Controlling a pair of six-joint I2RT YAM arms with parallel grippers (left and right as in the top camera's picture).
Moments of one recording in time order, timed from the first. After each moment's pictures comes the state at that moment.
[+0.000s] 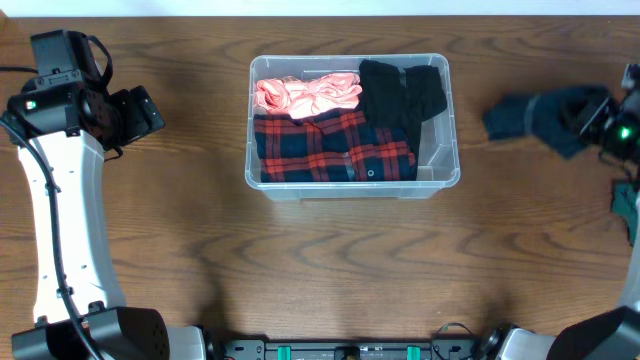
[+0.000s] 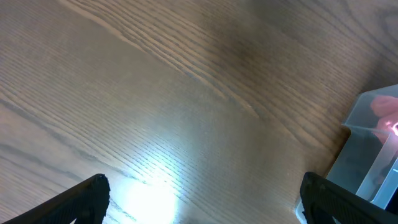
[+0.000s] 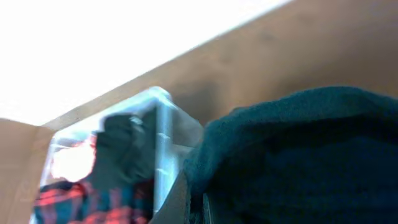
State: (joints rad) left arm 0.25 1.57 1.63 -1.18 -0.08 -0.26; right arm -0.50 1.47 1.32 -0.62 -0.73 0.17
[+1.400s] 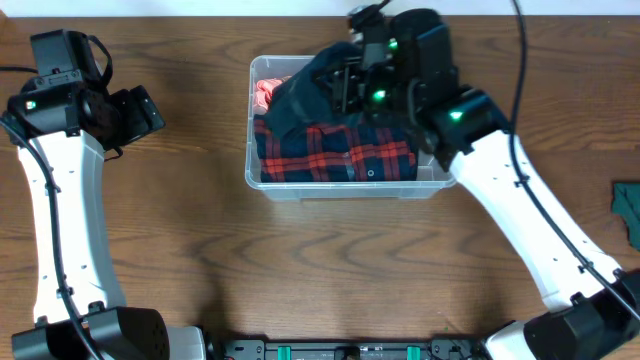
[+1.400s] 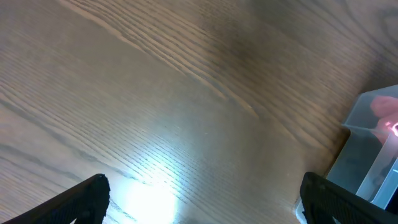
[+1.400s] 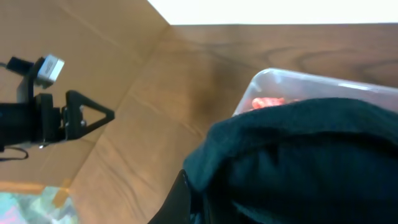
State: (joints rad) left arm 0.25 1.57 1.63 -1.18 -0.08 -0.26; right arm 0.52 1.66 1.60 -0.45 -0.44 0.51
